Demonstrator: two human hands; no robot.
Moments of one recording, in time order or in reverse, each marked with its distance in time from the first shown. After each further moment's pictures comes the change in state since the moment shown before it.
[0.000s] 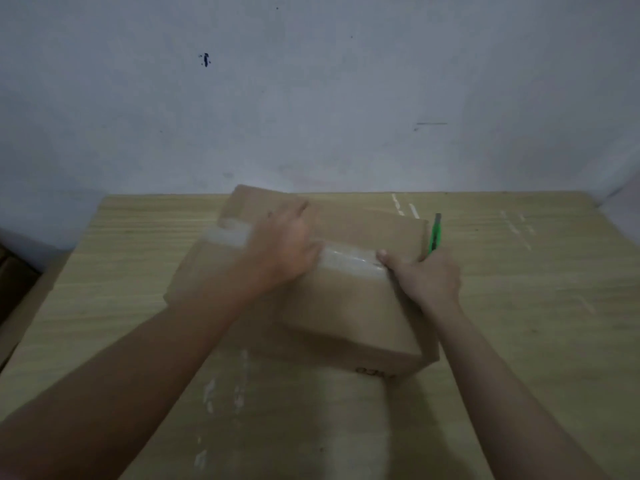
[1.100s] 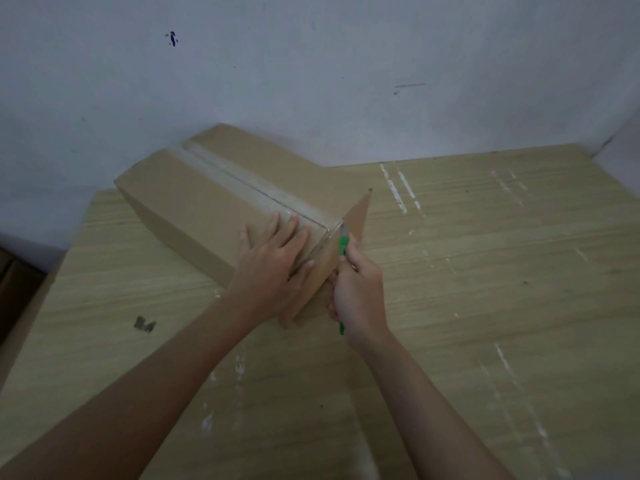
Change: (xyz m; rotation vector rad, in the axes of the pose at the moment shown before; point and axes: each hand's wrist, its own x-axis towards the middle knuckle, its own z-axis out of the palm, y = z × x) left_hand -0.068 0.016 0.037 -0.005 0.127 0.165; right_hand -0.086 0.014 0.061 0.878 -0.312 -0.002
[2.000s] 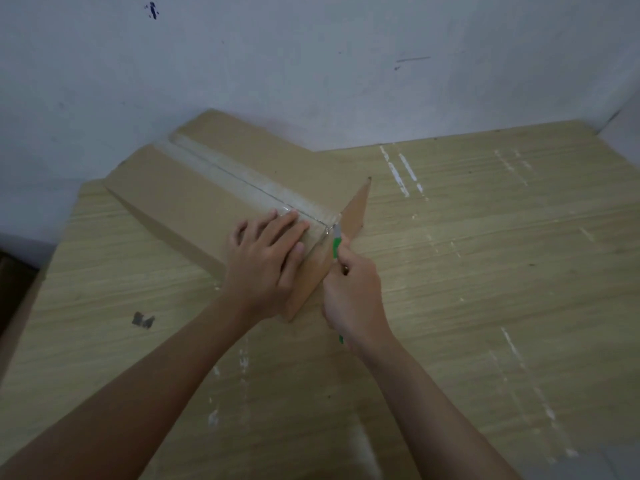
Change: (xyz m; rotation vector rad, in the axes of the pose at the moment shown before) left_hand -0.012 -0.011 0.014 -0.143 0.151 -0.021; right_hand -0.015 0.005 0.008 -0.343 0.010 -0.103
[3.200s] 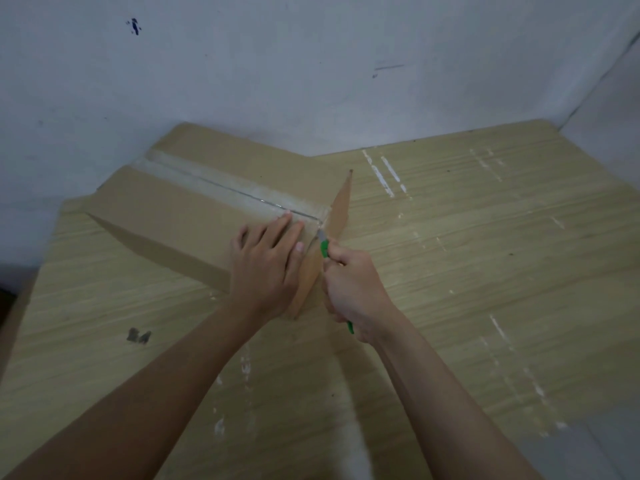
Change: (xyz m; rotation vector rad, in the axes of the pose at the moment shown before) left_hand 0.004 -0.001 0.013 0.035 0.101 -0.009; right_hand -0.006 -0.028 -0.014 0.127 -0.111 0.186
